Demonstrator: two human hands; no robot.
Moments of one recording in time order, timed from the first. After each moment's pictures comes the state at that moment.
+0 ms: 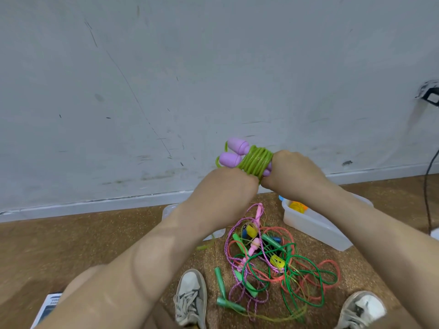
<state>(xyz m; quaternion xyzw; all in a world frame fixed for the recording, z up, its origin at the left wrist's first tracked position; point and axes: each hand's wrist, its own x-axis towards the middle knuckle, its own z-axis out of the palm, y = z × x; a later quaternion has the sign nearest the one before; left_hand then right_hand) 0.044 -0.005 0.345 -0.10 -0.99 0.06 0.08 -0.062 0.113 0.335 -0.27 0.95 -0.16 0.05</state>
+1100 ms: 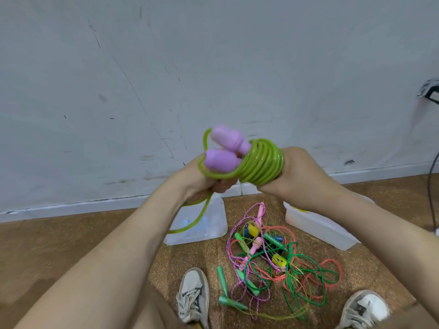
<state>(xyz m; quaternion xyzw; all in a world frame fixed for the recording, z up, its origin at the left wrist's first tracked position) 0.030 -0.044 0.343 0.08 -0.72 -0.69 -0.04 -0.030 0.136 0.360 -0.40 0.82 -0.40 0.04</state>
